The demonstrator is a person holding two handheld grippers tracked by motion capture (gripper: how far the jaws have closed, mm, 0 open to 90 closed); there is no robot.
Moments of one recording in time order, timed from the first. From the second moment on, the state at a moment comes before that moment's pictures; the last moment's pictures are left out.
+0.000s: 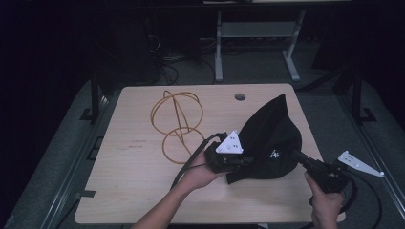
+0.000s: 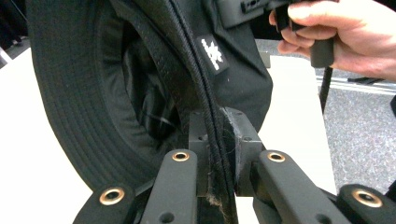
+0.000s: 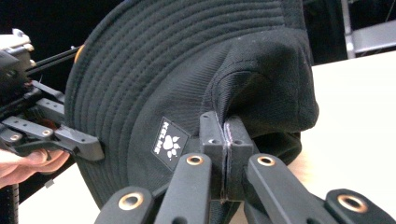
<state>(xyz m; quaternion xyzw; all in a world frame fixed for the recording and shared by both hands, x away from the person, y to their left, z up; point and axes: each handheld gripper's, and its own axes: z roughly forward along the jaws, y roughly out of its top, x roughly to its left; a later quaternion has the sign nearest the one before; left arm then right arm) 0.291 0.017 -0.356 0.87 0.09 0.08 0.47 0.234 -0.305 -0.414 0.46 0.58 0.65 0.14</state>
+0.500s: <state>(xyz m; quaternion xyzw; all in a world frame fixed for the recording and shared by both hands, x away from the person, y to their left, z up) 0.290 0.031 -0.359 0.87 0.11 0.08 0.47 0.235 -0.312 -0.370 0.42 0.61 0.65 0.17</state>
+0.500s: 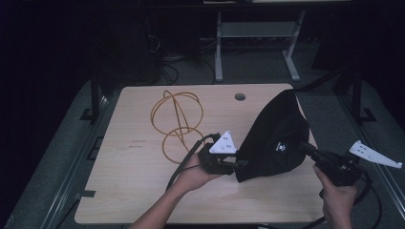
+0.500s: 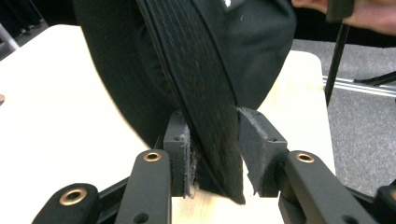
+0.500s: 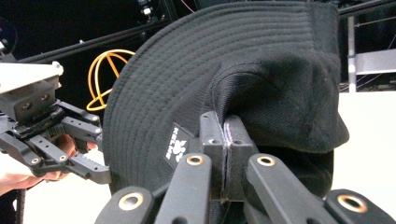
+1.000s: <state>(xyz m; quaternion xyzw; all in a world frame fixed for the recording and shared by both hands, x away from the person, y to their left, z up) 0.279 0.061 -0.375 0.88 0.13 0.09 0.45 0.241 -0.313 -0.331 0.39 0.65 0.63 0.19</state>
